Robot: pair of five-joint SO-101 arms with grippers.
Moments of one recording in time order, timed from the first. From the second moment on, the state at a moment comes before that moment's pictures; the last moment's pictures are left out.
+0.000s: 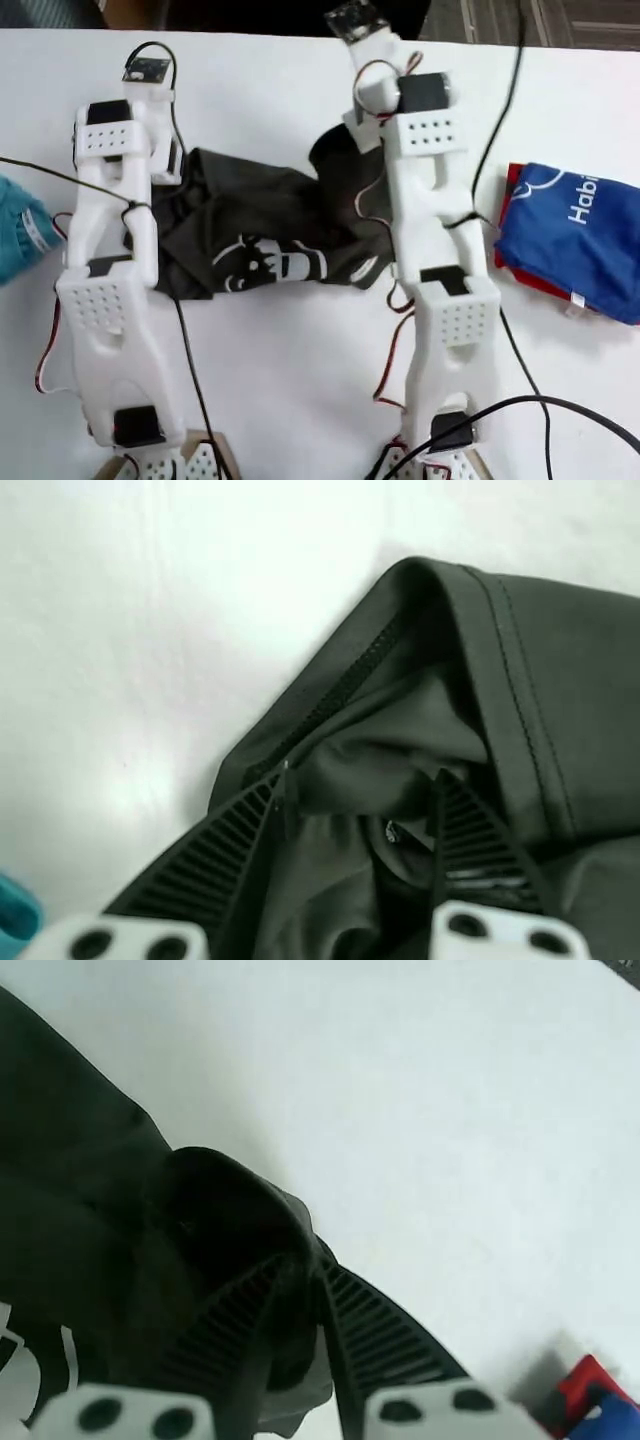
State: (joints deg) left arm -15.7 41.5 -35.5 79.5 -8.4; right arm -12.7 35.6 -58.1 92.0 23.1
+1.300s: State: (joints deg) left arm -14.6 37.7 -41.5 101.2 -28.3; right arm 2.2 -22.5 54.1 32.1 25.0
